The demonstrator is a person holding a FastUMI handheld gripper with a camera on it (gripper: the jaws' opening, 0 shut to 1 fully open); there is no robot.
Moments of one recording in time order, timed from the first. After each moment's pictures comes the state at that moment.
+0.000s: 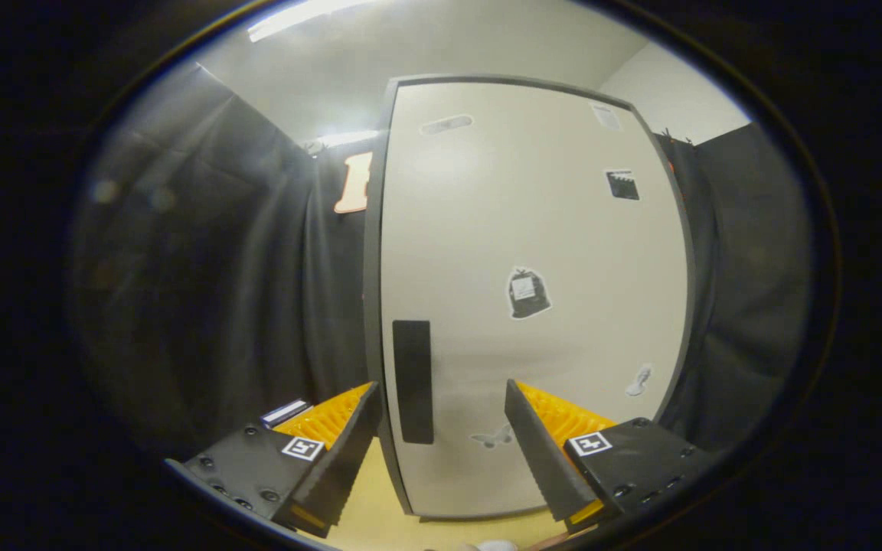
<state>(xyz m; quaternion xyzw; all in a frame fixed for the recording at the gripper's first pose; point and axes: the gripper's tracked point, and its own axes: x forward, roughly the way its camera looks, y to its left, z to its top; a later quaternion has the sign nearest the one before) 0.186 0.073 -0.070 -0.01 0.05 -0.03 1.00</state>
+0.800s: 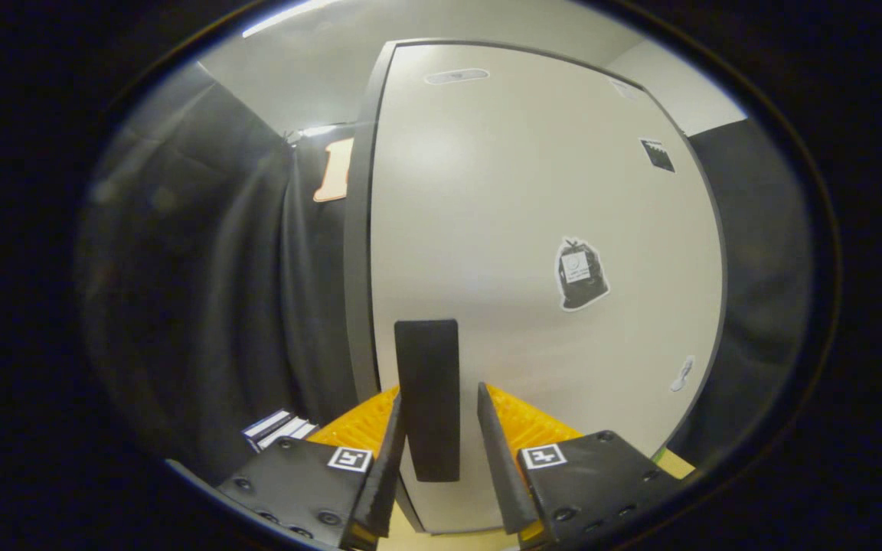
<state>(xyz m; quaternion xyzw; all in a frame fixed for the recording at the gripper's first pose) 0.241 0.080 -0.093 -0.01 0.06 -0.07 1.00</state>
